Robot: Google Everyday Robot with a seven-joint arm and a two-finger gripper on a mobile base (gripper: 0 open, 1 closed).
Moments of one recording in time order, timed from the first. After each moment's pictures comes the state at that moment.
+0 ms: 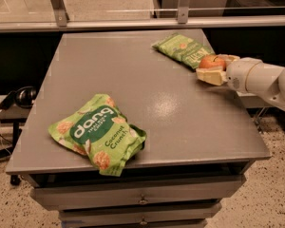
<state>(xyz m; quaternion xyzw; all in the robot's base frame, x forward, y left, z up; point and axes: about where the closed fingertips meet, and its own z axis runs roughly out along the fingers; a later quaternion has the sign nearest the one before) 0.671 -0.227 0.854 -0.28 0.75 0.11 0.58</state>
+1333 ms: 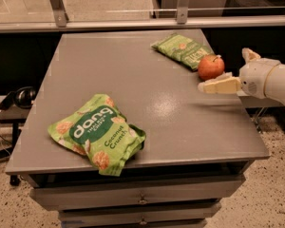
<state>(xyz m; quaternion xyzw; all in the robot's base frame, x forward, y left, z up) 0.622 -0.230 0.883 -0.32 0.74 0.11 0.58</state>
